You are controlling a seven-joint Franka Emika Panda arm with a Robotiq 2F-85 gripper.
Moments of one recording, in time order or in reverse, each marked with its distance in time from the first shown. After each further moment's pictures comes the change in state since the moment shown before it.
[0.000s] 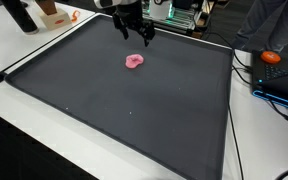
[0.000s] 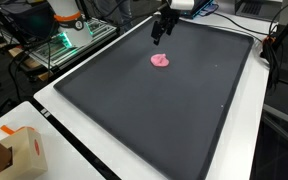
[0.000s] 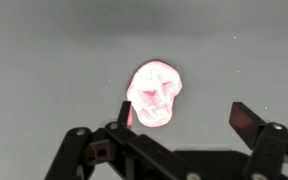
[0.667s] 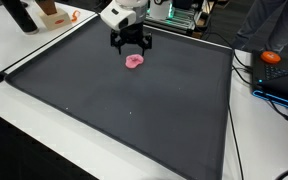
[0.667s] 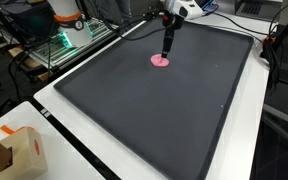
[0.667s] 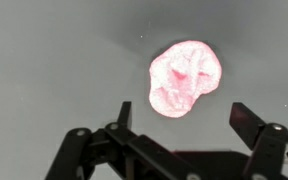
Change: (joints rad) arm 0.014 0.086 0.015 -0.022 -0.235 0.180 -0.303
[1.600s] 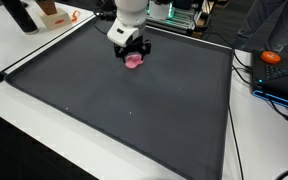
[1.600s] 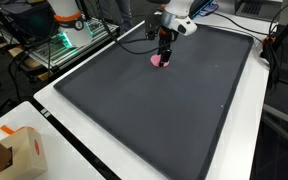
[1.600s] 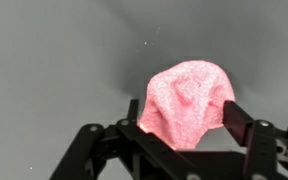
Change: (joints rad) arm -0.012 0.088 0.003 -0.005 -0.004 0.037 -0.198
